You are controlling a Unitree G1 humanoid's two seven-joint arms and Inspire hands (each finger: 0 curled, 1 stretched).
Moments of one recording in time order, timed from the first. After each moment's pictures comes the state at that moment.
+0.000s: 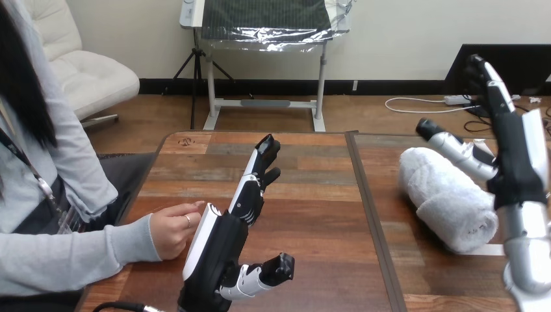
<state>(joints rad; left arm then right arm) -0.07 0.02 -0.13 0.82 0.03 -1.30 -0.20 -0.32 -0.38 -0.16 0.61 -0.25 -0.56 -0.19</state>
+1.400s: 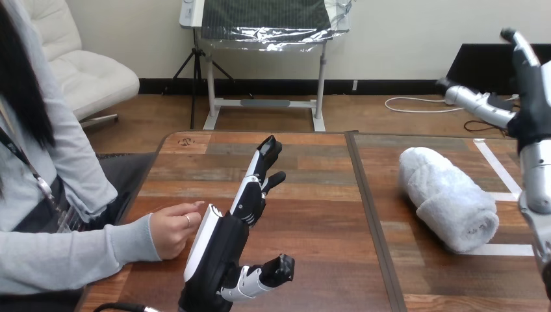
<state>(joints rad) -0.07 0.02 -0.13 0.82 0.07 -1.31 -0.16 -0.69 -0.50 -0.07 0.99 -0.34 -0.27 -0.22</state>
